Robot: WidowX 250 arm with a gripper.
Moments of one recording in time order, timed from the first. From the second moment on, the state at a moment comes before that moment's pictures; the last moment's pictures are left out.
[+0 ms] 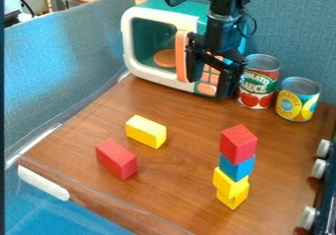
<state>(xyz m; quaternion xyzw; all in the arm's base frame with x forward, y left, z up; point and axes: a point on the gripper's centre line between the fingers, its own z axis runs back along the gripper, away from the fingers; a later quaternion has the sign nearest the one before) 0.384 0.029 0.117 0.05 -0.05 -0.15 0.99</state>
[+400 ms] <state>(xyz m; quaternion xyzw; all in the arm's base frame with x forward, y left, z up) 0.371 0.046 0.088 0.04 -0.01 -0.09 1.00</state>
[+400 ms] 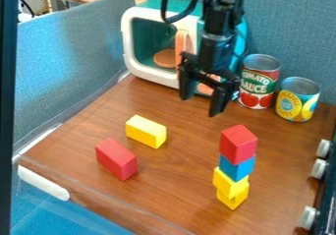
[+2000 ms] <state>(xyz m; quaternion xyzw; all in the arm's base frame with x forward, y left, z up) 0.333 0.108 0.037 0.06 0.13 0.66 0.74</state>
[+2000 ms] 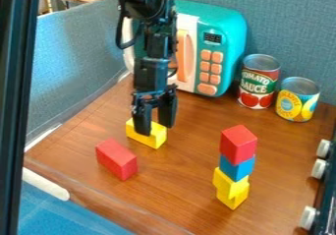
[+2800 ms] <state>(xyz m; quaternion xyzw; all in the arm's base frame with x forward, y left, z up) 0.337 0.132 0.038 0.08 0.07 0.60 0.79</state>
